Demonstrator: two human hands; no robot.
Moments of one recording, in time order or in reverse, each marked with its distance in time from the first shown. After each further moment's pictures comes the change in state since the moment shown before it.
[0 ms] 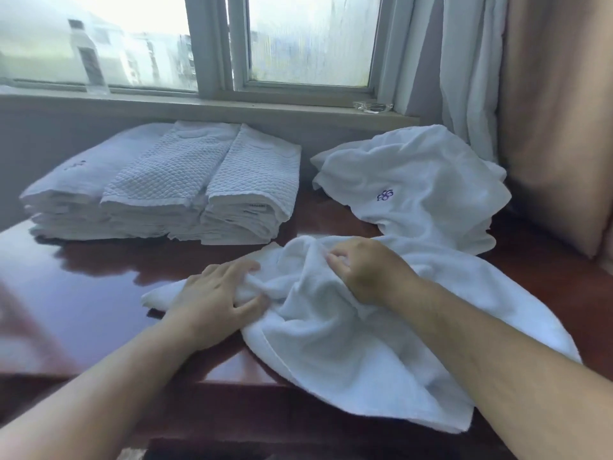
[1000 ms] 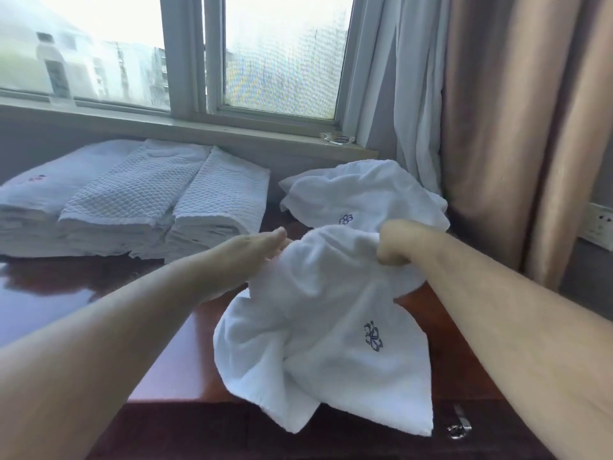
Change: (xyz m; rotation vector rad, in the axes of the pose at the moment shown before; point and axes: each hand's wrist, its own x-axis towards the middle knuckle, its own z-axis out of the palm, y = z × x) left_hand 0.039 0.118 -0.072 -0.850 -0.361 0.019; right_hand 0.014 0.042 -0.122 -0.446 -0.196 0.486
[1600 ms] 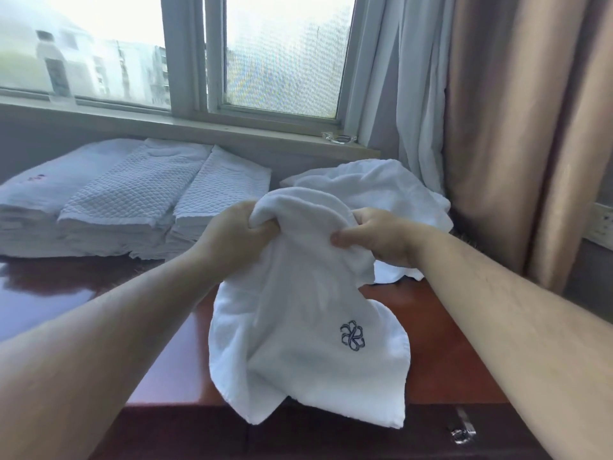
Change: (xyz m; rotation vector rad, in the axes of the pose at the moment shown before) left_hand 0.018 0.003 -0.014 0.275 0.500 0.288; right_hand -0.003 -0.013 0.004 1.061 -0.323 -0.499
